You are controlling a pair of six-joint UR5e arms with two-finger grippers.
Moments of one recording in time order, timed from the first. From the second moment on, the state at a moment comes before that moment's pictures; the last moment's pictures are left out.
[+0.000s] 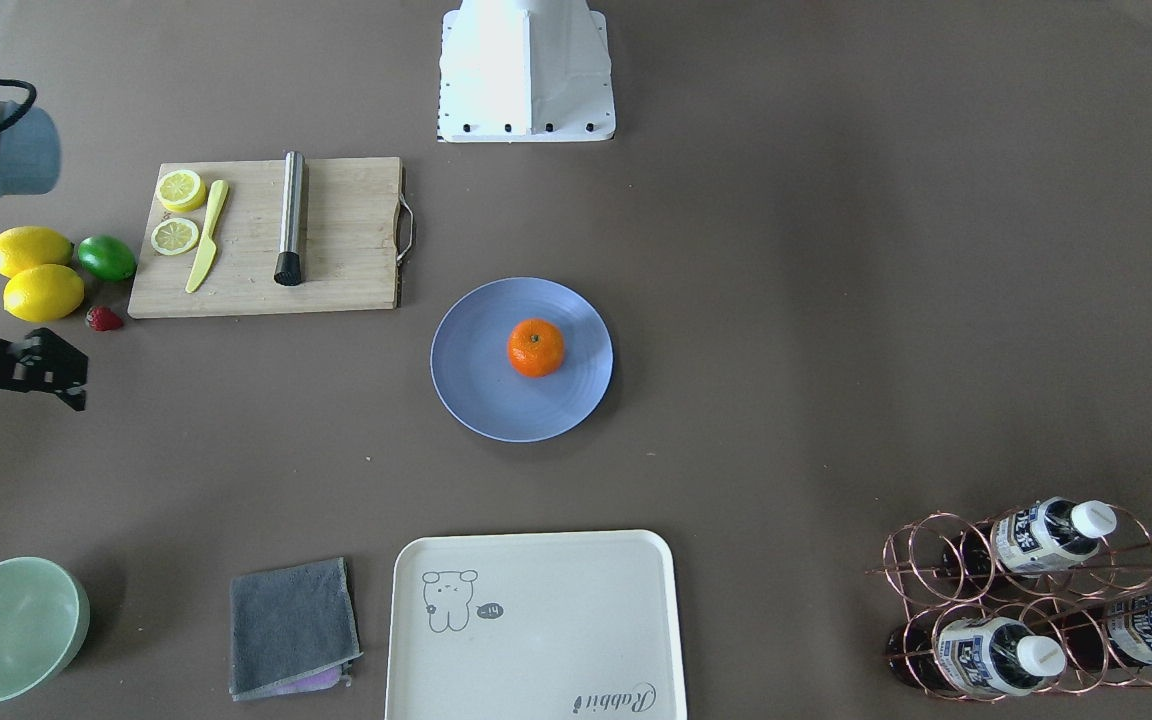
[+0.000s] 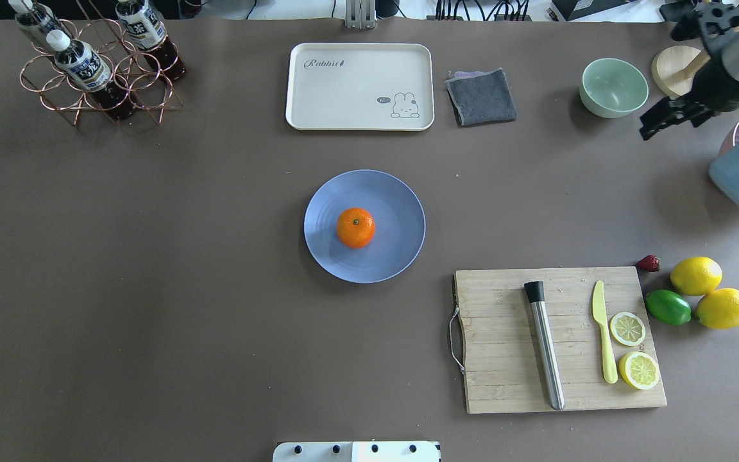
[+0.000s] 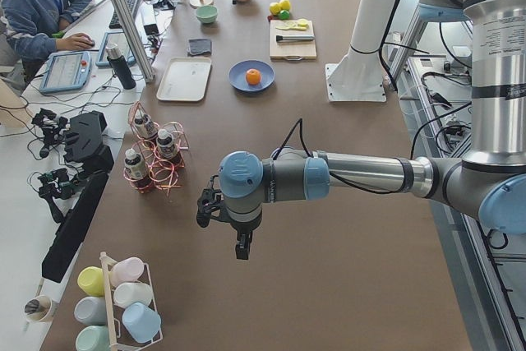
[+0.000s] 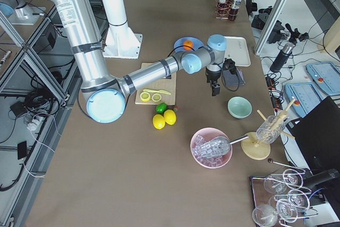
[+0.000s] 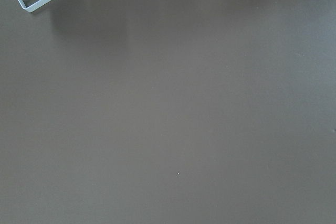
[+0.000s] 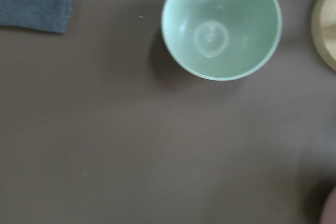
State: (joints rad) left arm -1.68 -1.46 -1.76 -1.42 -2.37 0.20; right arm 1.20 -1.34 1.71 -1.50 2.19 0.28
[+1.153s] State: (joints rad) left arm -1.68 -1.46 -1.73 -1.42 -2.37 0.19; right arm 1.64 -1.72 1.69 -1.50 2.27 -0.08
